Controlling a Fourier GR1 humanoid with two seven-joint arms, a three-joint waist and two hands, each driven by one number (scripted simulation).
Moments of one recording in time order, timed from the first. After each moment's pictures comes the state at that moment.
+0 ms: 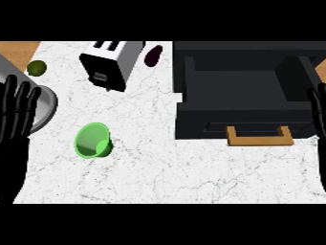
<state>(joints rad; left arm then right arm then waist) 0.00 0.10 -0.02 -2.10 0.00 0.01 0.00 0.01 -0.09 -0.03 -2.10 0.03 0.01 -0.03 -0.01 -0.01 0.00</state>
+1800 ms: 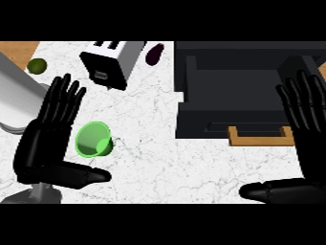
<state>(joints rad) -0.08 0.03 -0.01 -1.83 0.19 -0.11 -0.02 -0.05 -0.05 0.00 -2.06 -0.09 0.09 0.10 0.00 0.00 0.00</state>
